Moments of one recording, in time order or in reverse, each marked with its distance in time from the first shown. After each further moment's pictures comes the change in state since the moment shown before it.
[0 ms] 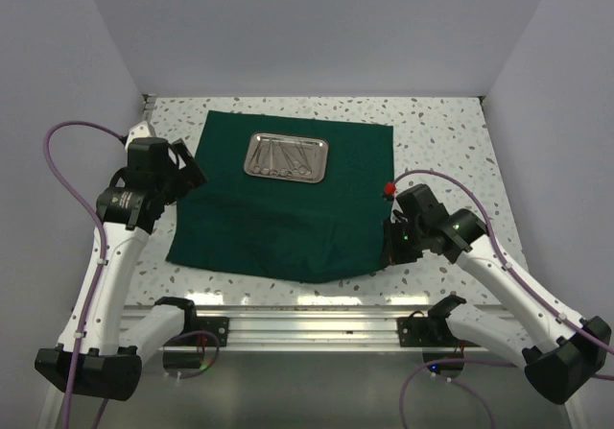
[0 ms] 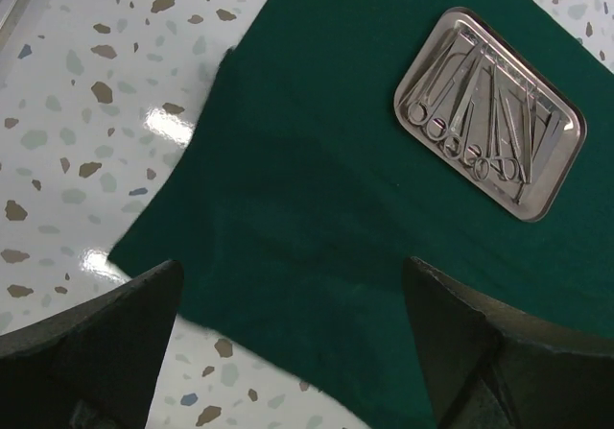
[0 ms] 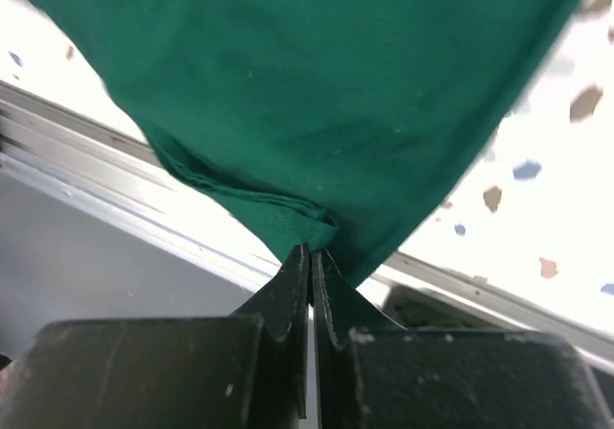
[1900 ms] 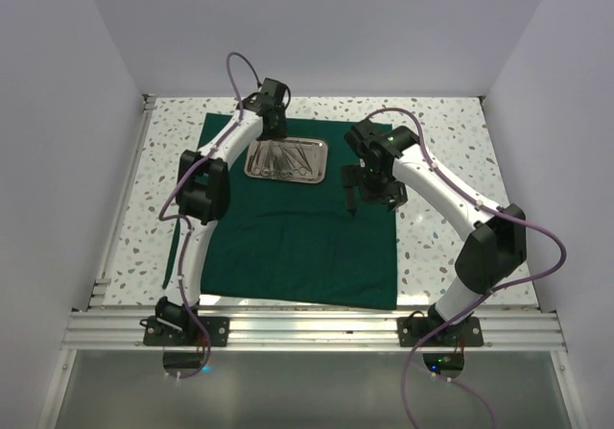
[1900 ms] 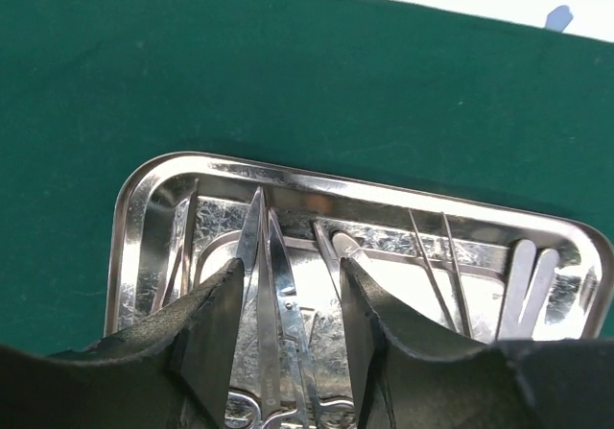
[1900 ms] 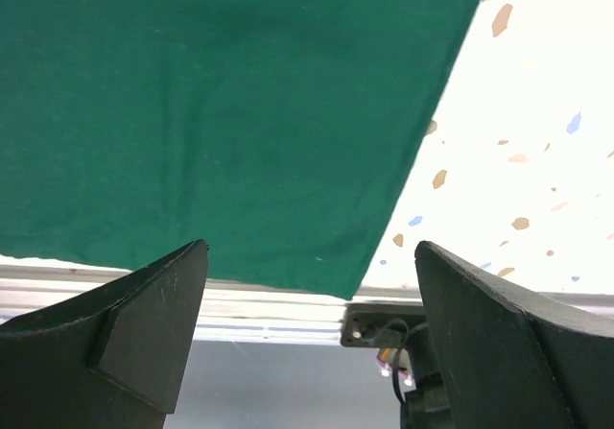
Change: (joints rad) left arm -0.240 1.429 1.027 0.202 0.045 0.173; right arm 0.002 0.661 0.636 -0.262 0.310 0.029
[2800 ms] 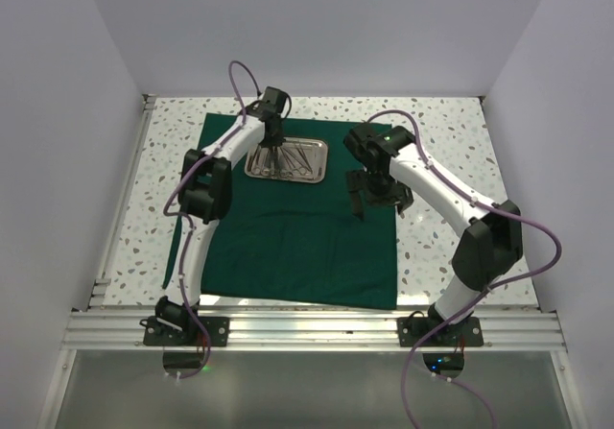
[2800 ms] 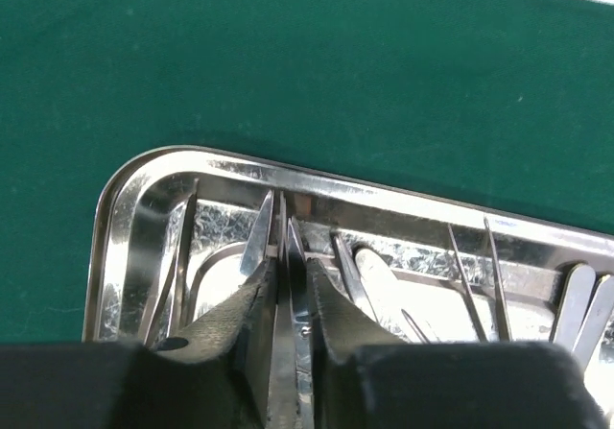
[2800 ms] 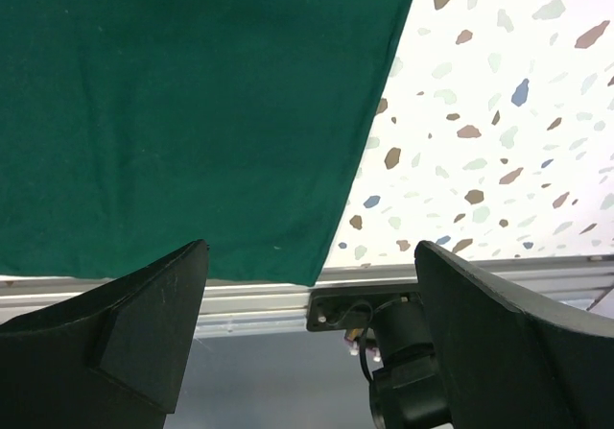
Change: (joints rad) left arm -0.001 0.035 -0.055 0.042 -0.029 -0.026; right arm 0.000 0.023 0.003 -0.079 0.089 -0.013
